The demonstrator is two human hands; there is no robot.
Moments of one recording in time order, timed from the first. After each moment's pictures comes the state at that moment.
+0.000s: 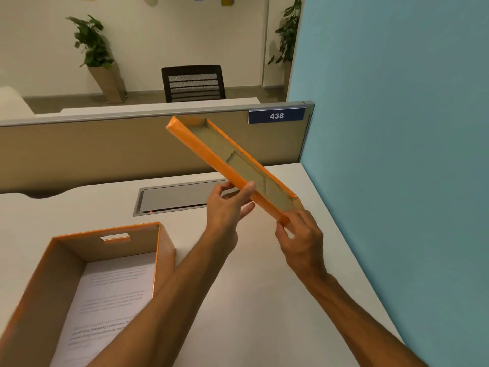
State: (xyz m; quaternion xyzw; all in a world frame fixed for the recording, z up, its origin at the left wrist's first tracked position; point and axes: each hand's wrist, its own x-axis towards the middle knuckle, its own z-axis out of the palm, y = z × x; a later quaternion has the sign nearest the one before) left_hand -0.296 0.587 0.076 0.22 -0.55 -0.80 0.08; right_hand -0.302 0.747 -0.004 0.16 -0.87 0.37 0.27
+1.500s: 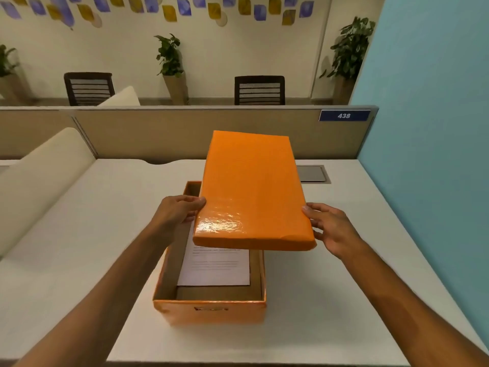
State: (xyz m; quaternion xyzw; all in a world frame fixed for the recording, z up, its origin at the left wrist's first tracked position) left_hand 0.002 0.338 0.099 0.31 -0.73 -0.60 0.07; right_hand -0.124 0.653 0.064 -0.03 -0.70 0.68 -0.22
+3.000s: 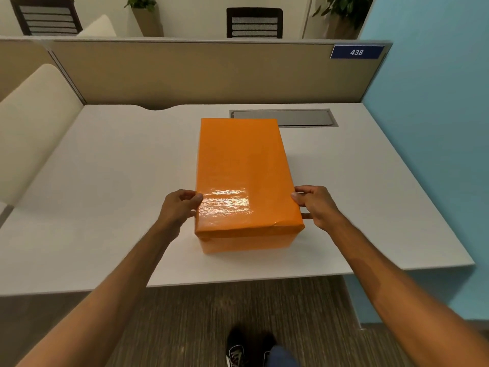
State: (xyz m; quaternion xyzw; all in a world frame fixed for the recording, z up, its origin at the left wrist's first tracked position) left_hand 0.112 0.281 -0.015 0.33 -0.71 -0.62 0.01; right_hand -0.009 0.579 -0.004 -0.06 -0.79 0.57 -0.22
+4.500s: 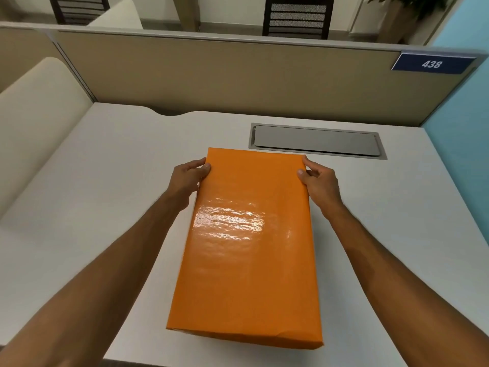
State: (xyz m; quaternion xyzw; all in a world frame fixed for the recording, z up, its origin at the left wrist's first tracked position) left_hand -0.099 0.208 -0.017 0.37 -0.67 -0.64 0.09; right_hand -0.229 0.481 -0.024 0.08 -0.85 0.51 -0.12
